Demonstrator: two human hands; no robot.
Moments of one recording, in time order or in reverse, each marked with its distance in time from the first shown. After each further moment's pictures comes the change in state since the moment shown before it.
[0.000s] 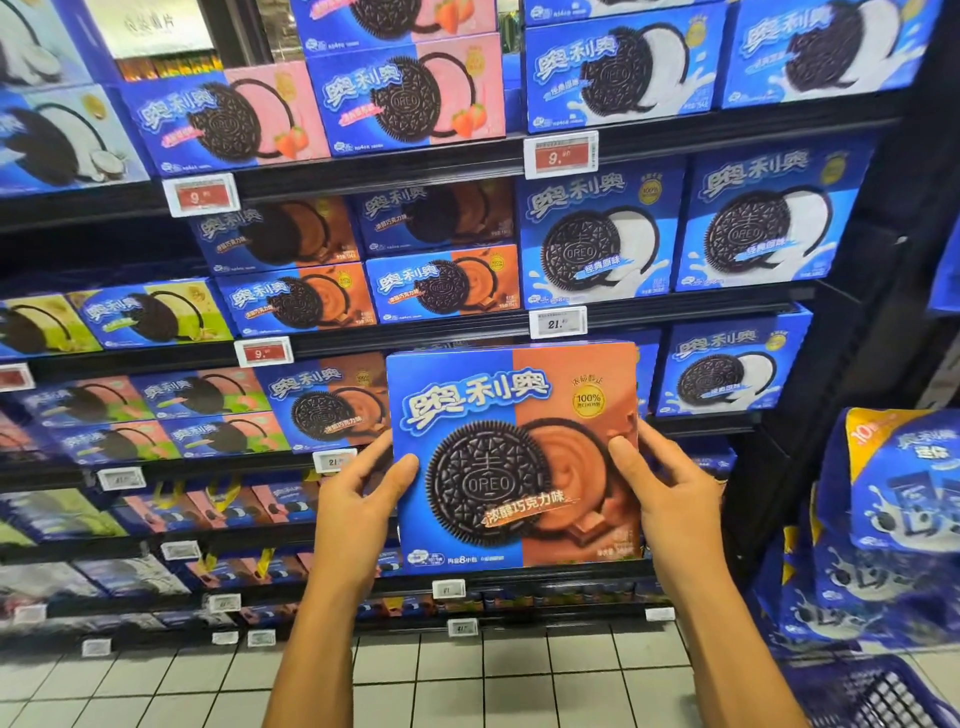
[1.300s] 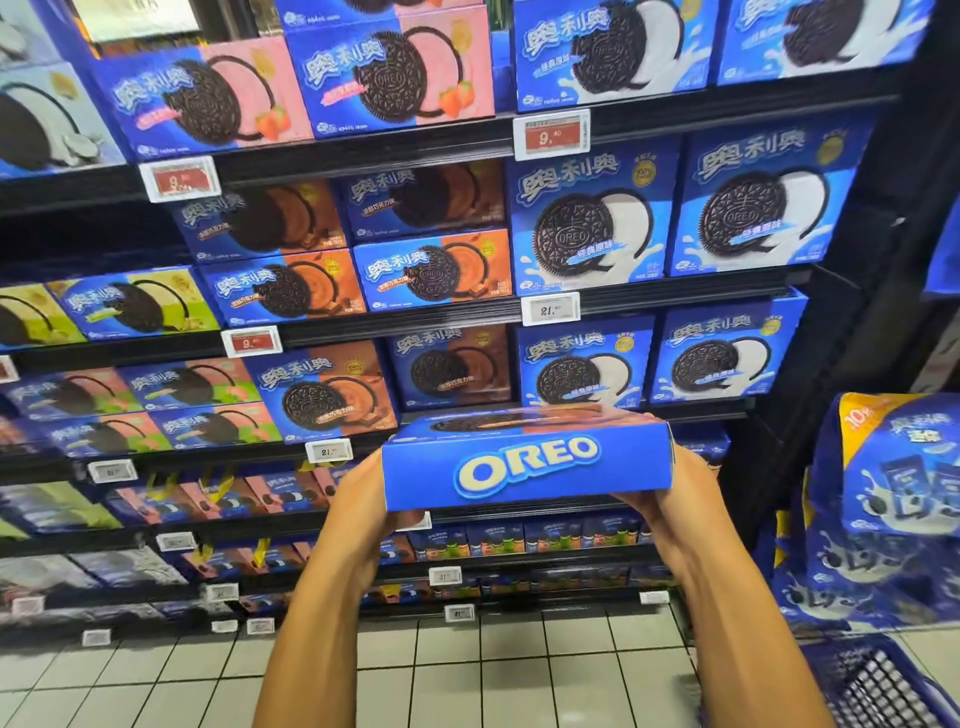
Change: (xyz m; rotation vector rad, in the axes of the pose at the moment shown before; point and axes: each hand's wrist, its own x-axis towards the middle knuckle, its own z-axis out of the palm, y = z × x) left_hand 0.009 -0.007 0.011 0.074 -0.024 -0.400; right_hand 0.008 -0.017 -0.006 0.169 -0.009 0.317
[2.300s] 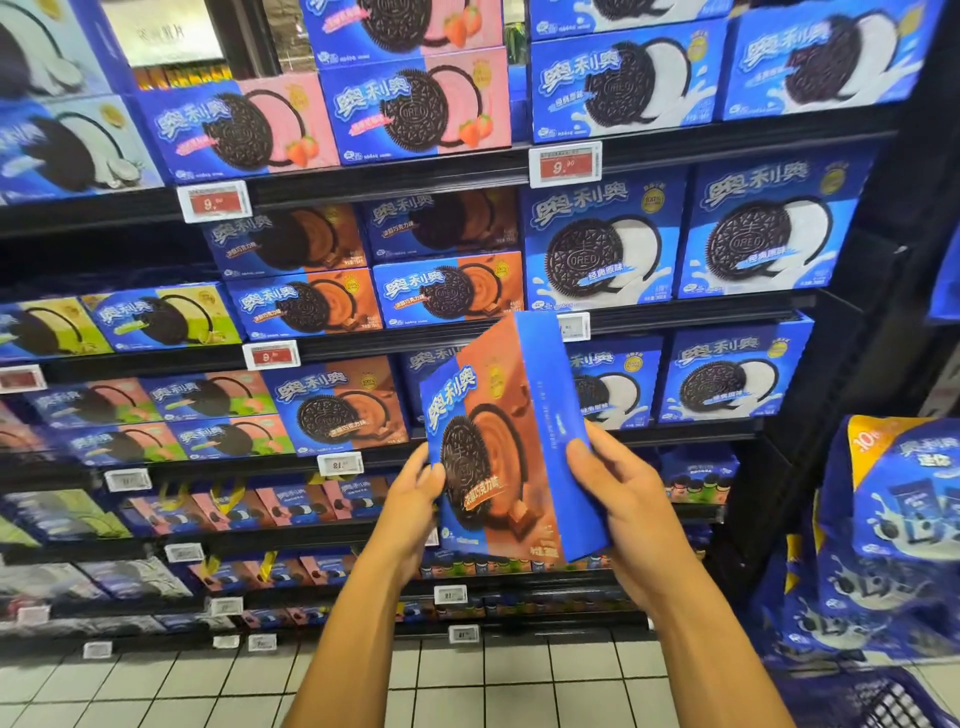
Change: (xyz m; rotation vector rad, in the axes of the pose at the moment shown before) left_hand 0.032 -0.025 0.019 -0.103 -0.108 0.079; right_hand -0.028 0.002 0.046 -0.002 -0.356 -0.118
